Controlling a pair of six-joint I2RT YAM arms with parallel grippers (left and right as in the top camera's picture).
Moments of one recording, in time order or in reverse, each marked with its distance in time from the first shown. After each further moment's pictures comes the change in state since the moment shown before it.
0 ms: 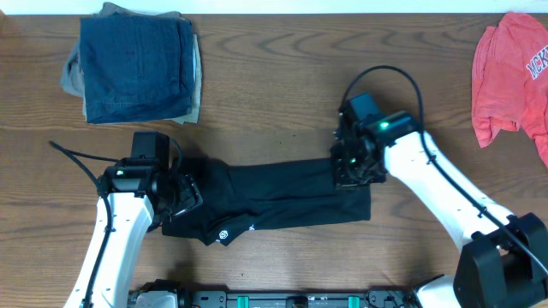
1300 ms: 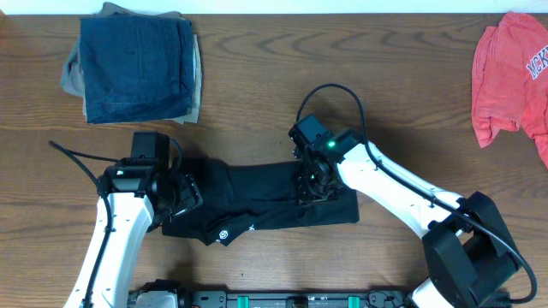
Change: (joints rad) left arm 0.000 0.000 0.000 0.000 0.000 0.000; right arm 0.206 0.124 0.002 0.097 -0.061 0.138
